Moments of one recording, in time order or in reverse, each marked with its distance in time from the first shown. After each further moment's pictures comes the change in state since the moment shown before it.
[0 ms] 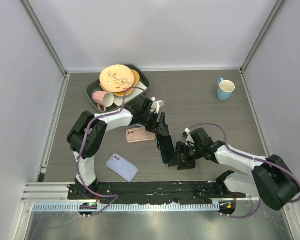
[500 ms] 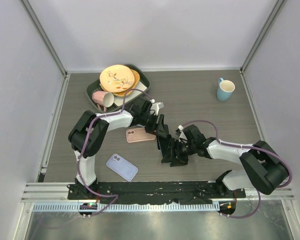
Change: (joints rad) left arm -0.002 0.036 -0.019 0.019 0.018 0.001; right arm 0.059 0.221 0.056 0.243 -0.039 0.125
